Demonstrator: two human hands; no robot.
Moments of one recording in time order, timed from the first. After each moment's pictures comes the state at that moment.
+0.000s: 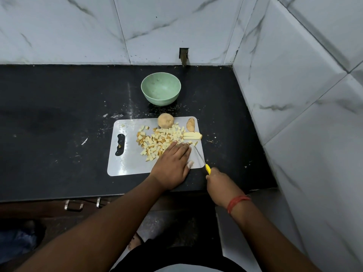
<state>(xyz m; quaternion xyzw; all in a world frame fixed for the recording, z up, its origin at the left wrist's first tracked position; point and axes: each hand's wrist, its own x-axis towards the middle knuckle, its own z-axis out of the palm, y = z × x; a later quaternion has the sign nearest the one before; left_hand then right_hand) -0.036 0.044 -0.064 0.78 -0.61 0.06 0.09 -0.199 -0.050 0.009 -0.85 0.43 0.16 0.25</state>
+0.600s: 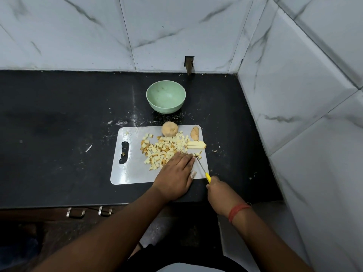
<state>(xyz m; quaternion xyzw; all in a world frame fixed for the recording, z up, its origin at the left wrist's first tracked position) -0.038 0.046 -0.066 0.78 -0.61 0.06 0.13 -0.187 -0.057 -0.003 -0.86 0.40 0.20 0.25</state>
